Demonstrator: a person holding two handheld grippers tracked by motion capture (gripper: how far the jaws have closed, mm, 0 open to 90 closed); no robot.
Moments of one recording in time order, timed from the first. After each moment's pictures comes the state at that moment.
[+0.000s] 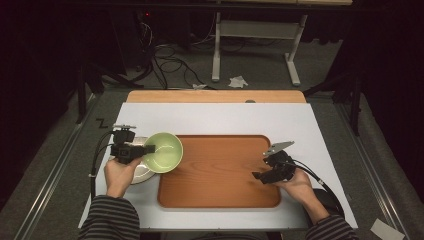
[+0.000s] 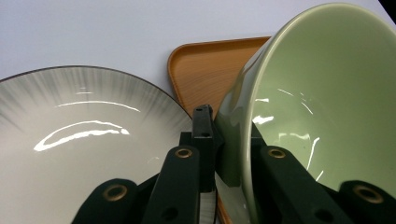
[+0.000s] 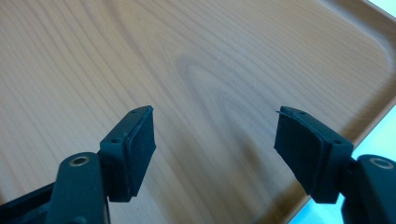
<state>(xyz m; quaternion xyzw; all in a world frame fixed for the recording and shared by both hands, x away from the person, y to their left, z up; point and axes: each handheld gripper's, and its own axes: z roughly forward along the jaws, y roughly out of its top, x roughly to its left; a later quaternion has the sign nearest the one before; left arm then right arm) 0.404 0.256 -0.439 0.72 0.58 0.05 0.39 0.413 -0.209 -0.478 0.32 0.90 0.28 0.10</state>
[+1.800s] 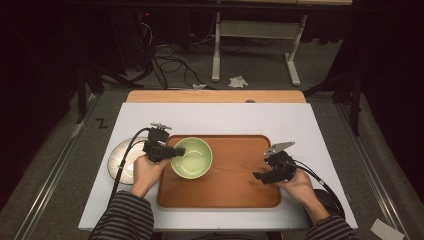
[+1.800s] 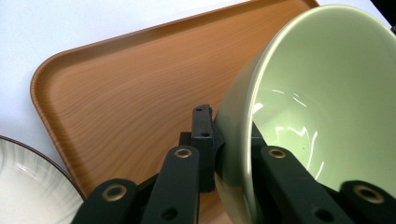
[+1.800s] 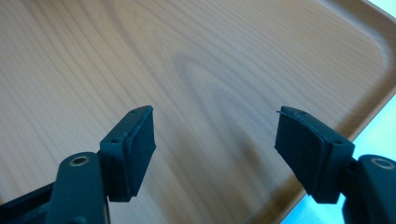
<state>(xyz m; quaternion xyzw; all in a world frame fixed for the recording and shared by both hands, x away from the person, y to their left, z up) 0.422 0.179 -0.442 0.78 0.50 0.00 0.37 0.412 -0.211 -0.478 0.32 0.90 0.27 0.10</state>
